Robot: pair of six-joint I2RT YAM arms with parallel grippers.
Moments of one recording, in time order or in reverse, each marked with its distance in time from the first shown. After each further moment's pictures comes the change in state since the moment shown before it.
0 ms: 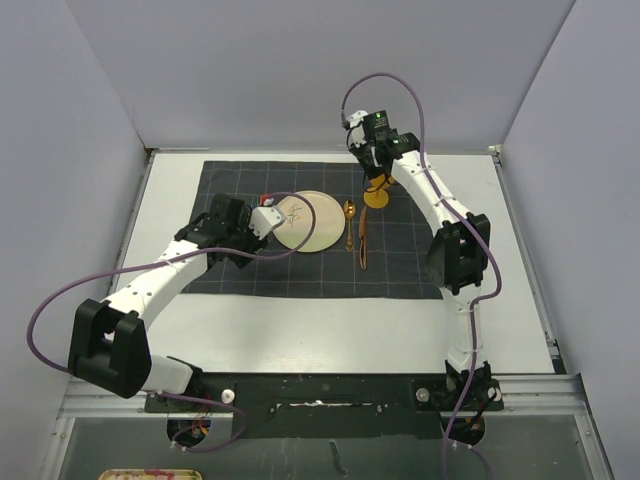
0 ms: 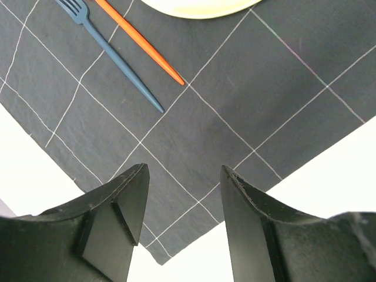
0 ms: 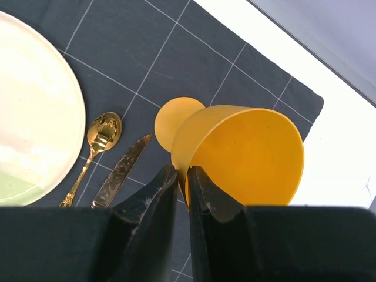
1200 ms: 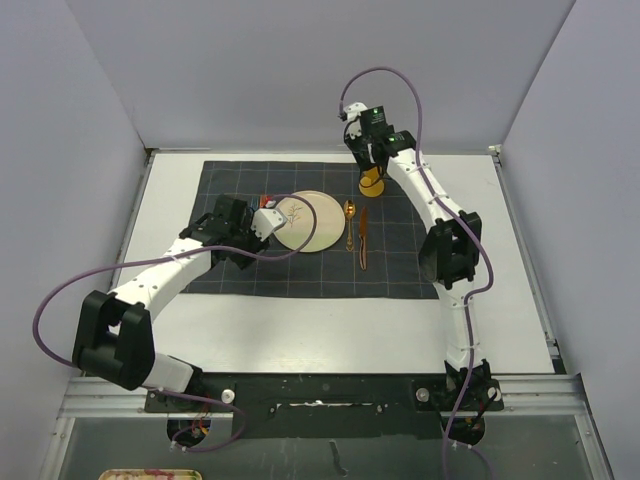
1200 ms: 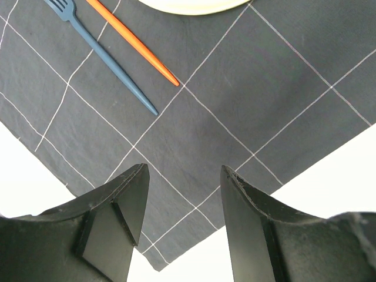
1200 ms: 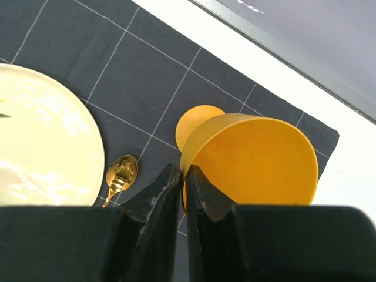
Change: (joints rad) left arm 0.000 0.040 -0.008 0.019 0.001 0.003; right arm -0.002 0.096 0.124 0.055 -0.058 0.055
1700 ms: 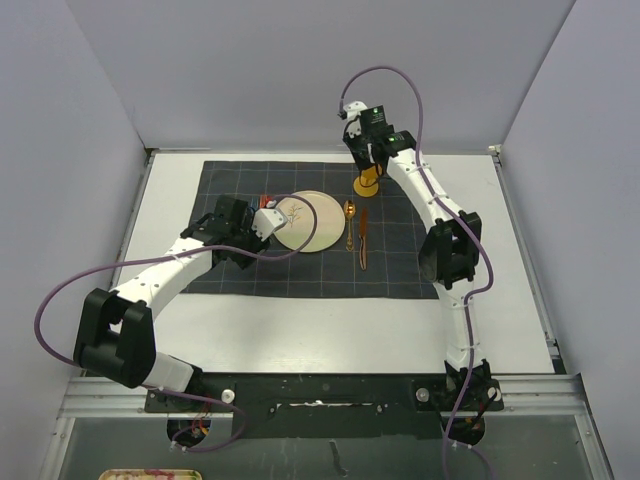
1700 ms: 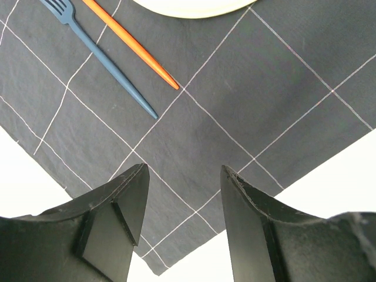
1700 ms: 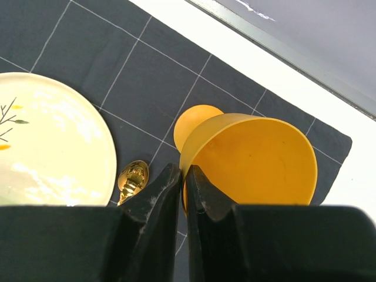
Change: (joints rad) left arm 0.000 0.014 -0.003 0.019 0.003 -0.001; right arm 0.000 0.000 0.003 0.016 -0.033 0.030
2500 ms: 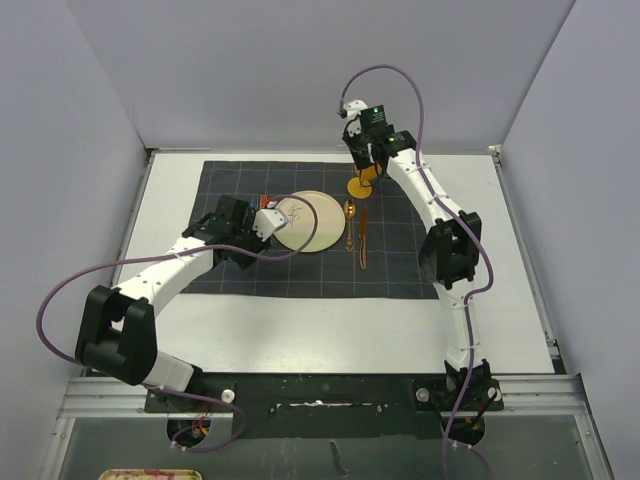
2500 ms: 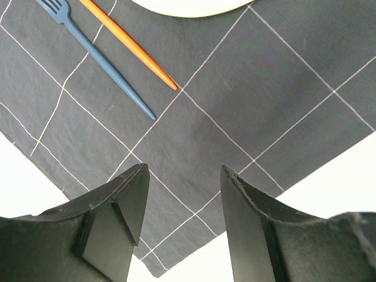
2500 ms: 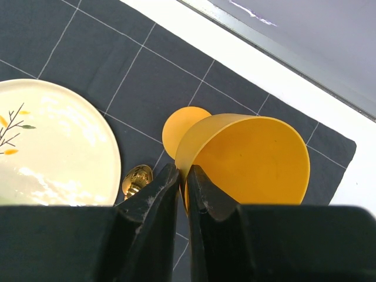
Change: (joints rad) left arm 0.000 0.015 0.000 0.007 0.000 0.000; right arm 0.000 0.000 0.000 0.018 -0.015 0.017
